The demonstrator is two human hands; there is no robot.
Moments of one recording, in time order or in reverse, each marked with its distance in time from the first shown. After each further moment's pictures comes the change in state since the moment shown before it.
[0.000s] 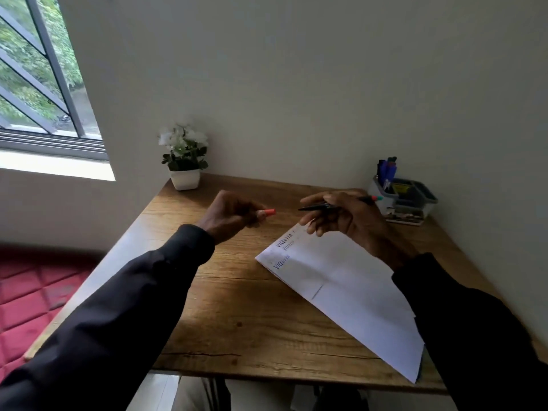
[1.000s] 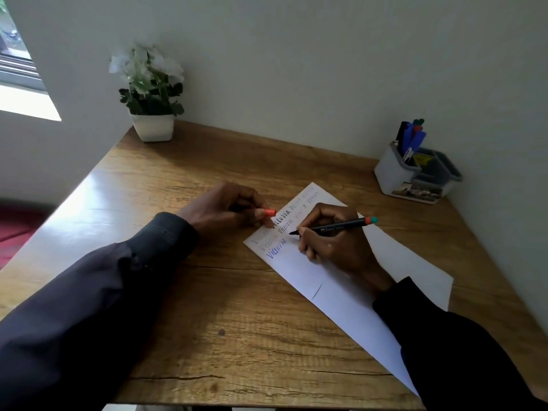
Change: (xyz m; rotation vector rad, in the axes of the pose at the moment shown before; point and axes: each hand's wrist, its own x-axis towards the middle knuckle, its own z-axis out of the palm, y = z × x) left_hand 0.018 -0.046 0.020 -0.027 -0.315 -0.112; right_hand 0.000 0.090 0.017 -0.390 0.243 -0.076
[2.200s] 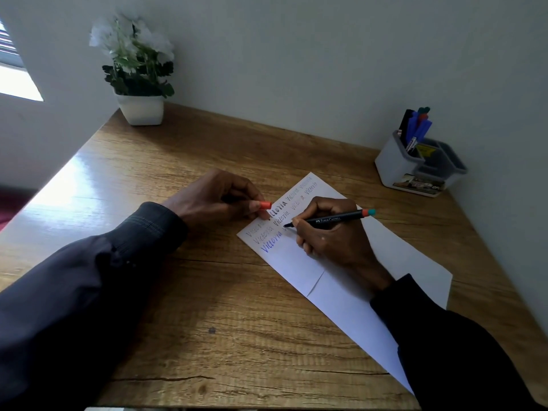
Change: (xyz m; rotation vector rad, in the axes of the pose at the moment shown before) left_hand 0.001 0.001 -0.002 0.027 -0.026 0.014; right_hand 0.000 -0.007 0.002 -0.029 0.042 0.056
